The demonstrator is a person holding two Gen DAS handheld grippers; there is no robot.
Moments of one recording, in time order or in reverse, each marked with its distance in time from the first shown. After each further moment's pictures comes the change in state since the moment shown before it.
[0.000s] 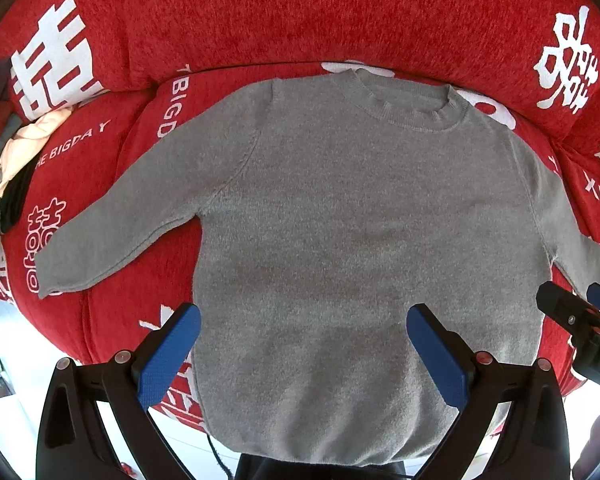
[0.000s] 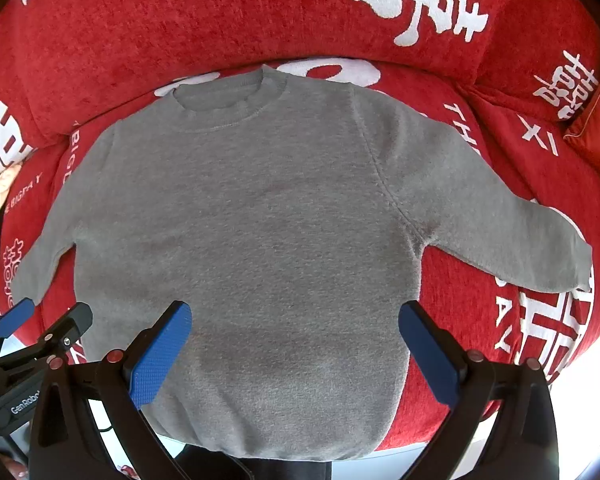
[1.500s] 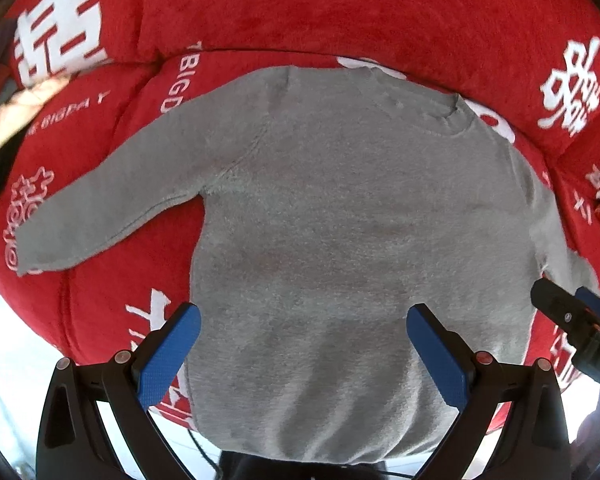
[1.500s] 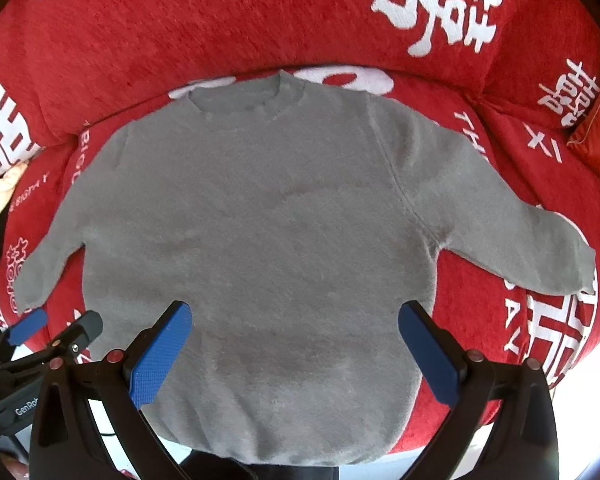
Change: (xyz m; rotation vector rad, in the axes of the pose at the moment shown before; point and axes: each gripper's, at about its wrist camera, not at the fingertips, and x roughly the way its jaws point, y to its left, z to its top) left arm 0.009 0.034 -0.010 -0.100 0.011 -0.109; right arm -0.004 0.020 -0.005 -0.011 -0.049 0.004
